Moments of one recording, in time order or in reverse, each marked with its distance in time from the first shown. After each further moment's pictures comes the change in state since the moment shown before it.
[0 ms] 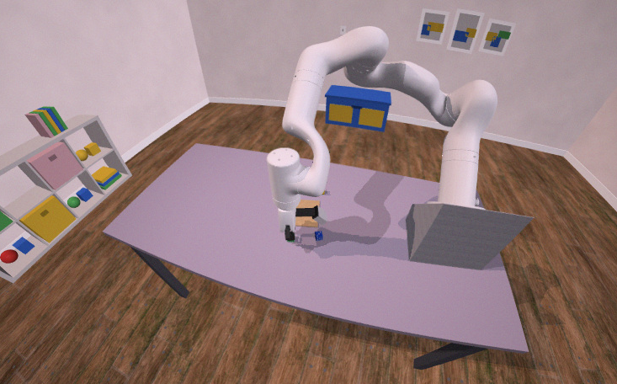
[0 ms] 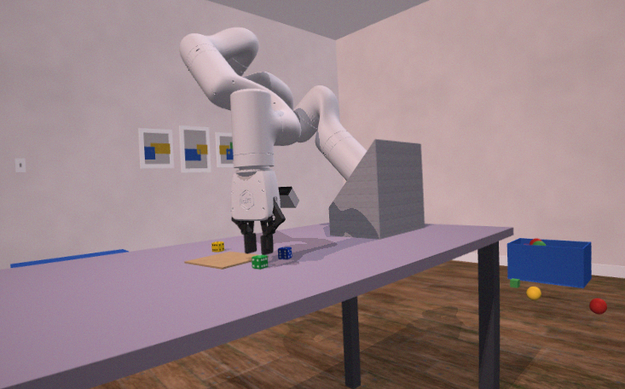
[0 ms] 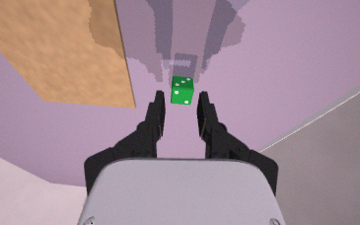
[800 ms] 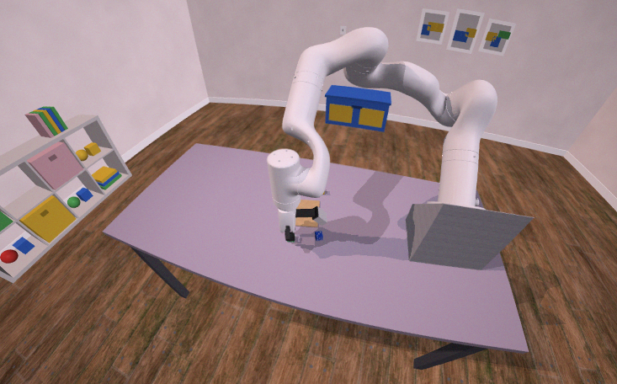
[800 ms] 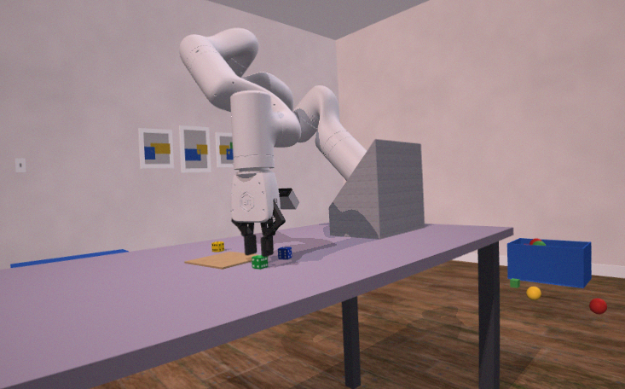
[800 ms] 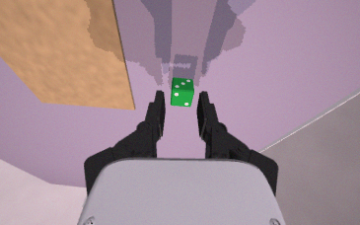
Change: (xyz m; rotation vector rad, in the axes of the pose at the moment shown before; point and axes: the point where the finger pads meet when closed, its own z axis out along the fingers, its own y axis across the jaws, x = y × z) arm 0.000 0.000 0.003 0.000 0.000 0.000
